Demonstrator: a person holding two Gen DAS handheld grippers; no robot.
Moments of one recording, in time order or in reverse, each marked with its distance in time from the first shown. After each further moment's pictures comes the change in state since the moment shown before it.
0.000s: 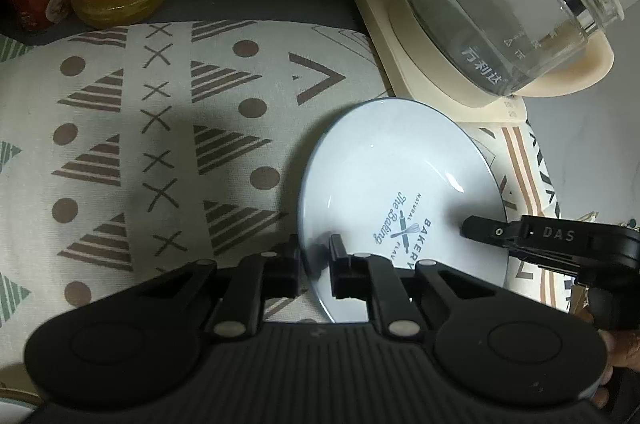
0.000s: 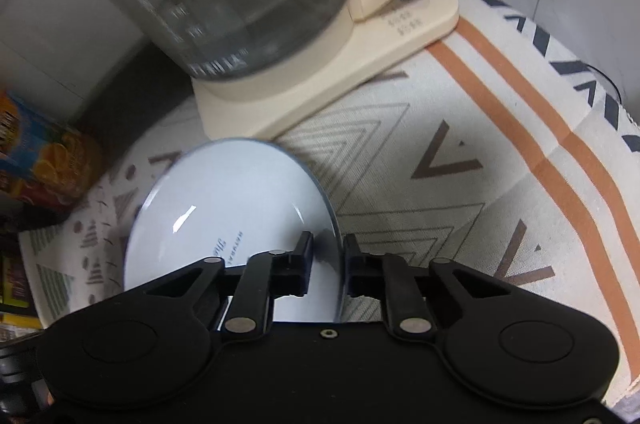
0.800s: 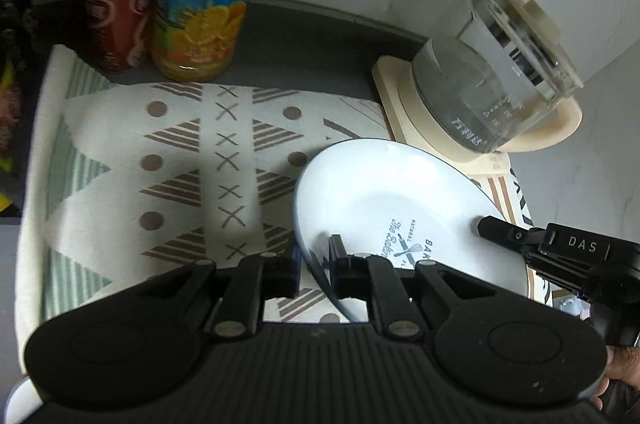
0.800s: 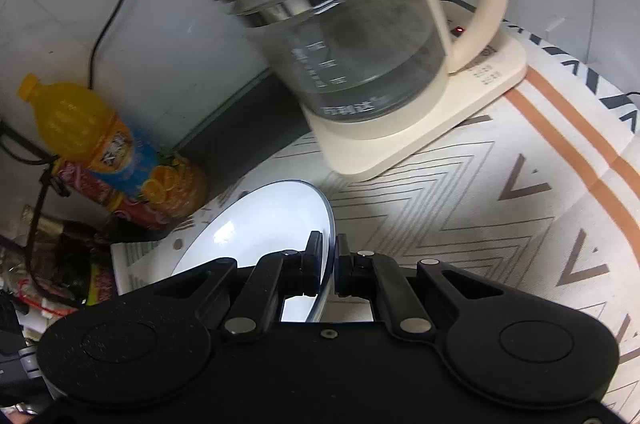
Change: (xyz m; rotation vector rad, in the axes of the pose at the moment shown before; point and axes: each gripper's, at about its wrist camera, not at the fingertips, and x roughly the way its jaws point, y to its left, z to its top) left arm -0.078 0.022 -0.010 -0.053 -0.165 0.012; right arm -0.045 0.036 -0.012 -0.022 -0.128 0.213
